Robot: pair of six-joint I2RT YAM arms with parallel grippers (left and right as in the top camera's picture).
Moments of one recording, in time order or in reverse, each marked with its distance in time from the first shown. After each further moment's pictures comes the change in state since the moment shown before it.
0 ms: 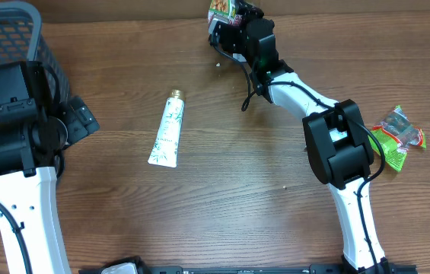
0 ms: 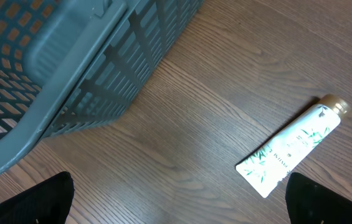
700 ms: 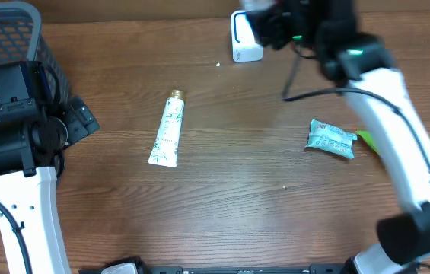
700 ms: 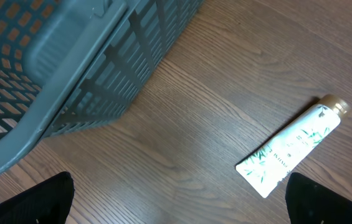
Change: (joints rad) left arm 0.000 0.000 0.000 0.000 0.000 0.000; right arm -0.107 -0.677 0.011 -0.990 -0.296 0.967
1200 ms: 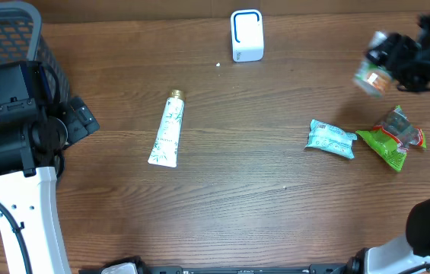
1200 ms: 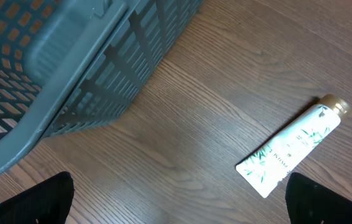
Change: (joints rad) left arm 0.000 0.000 0.000 0.000 0.000 0.000; right arm -0.571 -0.006 -0.116 -0.486 -0.094 0.397
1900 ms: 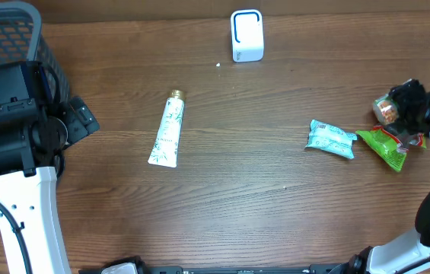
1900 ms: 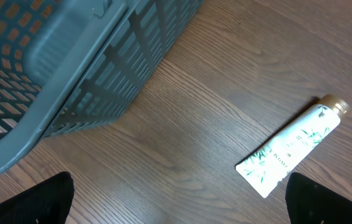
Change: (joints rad) left arm 0.000 0.000 0.000 0.000 0.000 0.000; right arm -0.151 0.058 -0.603 0.775 0.184 0.363
